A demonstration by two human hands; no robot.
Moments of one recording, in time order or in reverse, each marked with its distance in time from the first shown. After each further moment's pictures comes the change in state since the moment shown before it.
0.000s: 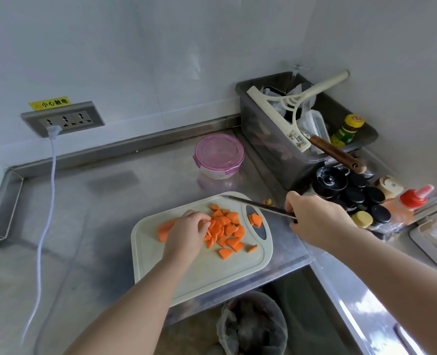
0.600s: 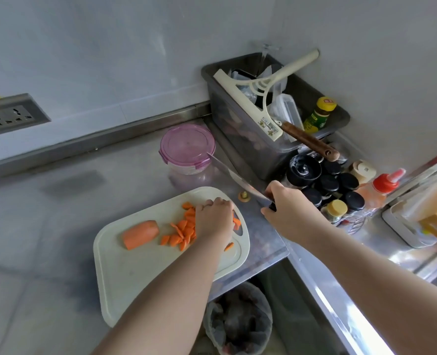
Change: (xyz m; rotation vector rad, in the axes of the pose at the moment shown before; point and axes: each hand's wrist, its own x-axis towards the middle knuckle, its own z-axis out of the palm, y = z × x) left_hand 0.041 0.087 0.076 0.518 -0.267 0.115; right_hand 0.014 0.012 0.018 0.374 0.026 0.141
